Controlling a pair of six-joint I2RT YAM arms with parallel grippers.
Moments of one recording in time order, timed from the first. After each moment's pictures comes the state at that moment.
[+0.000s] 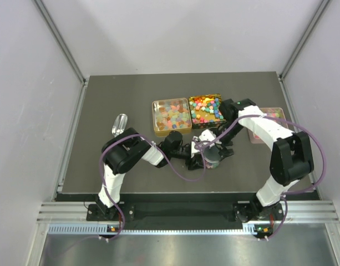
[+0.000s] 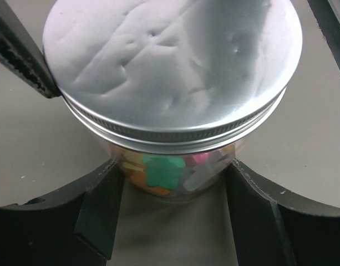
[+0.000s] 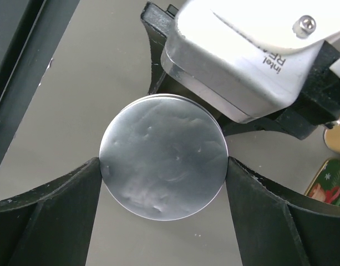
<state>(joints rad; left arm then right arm) -0.81 2.06 0.82 0.85 0.77 0.32 0.39 1.66 1.29 -1.31 -0.65 -1.79</state>
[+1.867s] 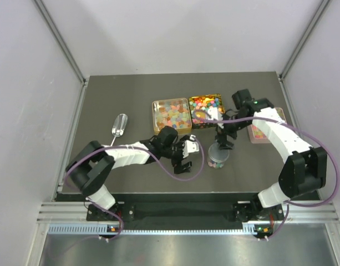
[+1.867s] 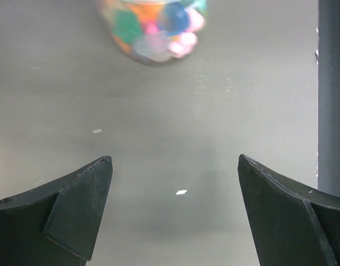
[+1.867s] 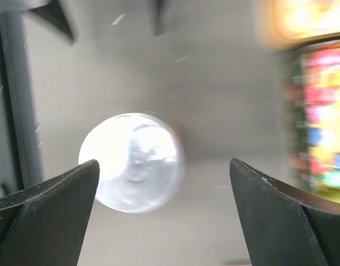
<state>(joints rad) -0.81 1.64 0.80 0.09 0.58 0.47 0.30 1.50 1.24 -1.08 -0.66 -1.15</state>
